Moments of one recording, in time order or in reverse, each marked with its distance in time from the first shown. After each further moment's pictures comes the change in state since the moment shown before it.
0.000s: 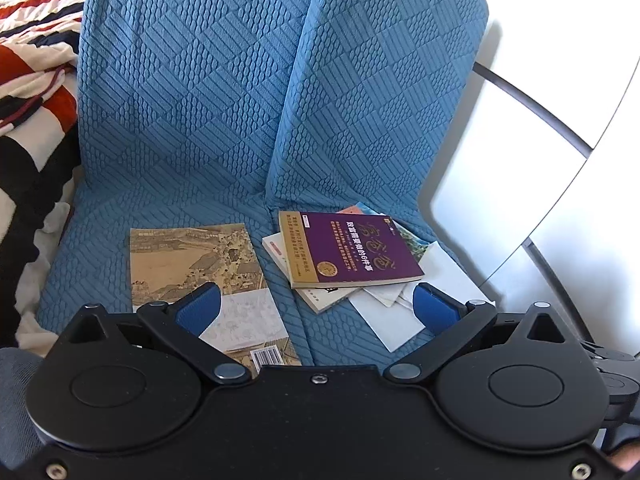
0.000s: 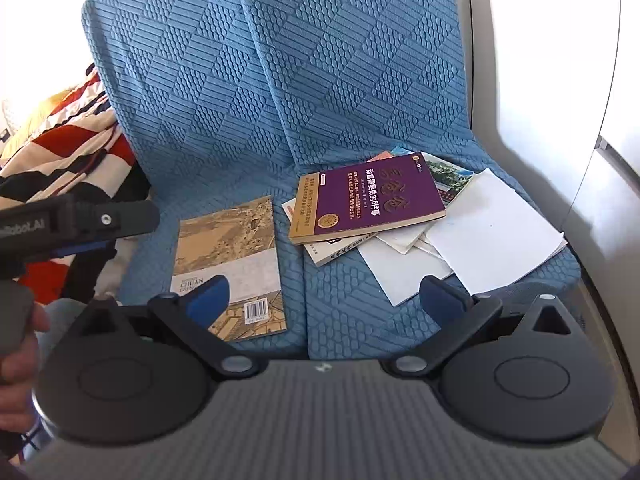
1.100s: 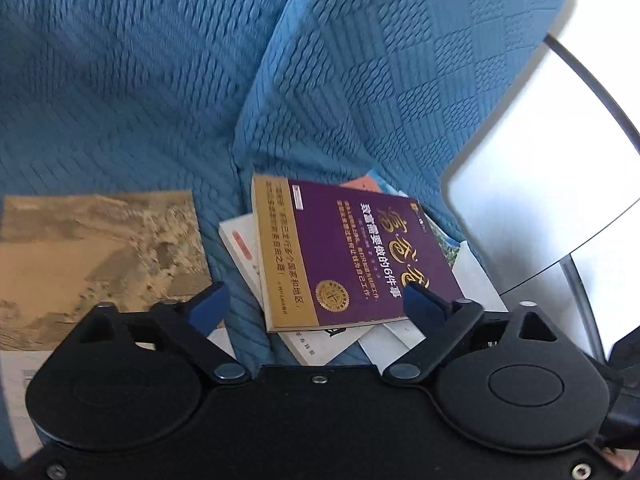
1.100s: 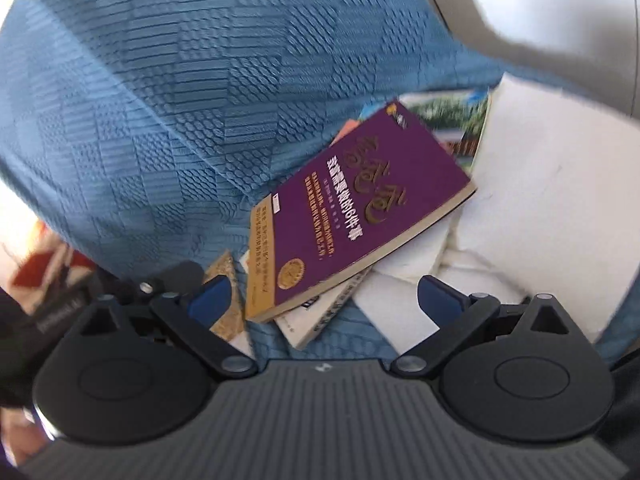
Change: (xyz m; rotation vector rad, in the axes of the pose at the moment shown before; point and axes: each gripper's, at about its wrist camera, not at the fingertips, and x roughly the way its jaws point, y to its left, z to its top) left arm 0.216 0.029 0.026 -0.130 0.192 -0.128; right arm 0.176 -0.088 0.021 0.476 0.055 0.157
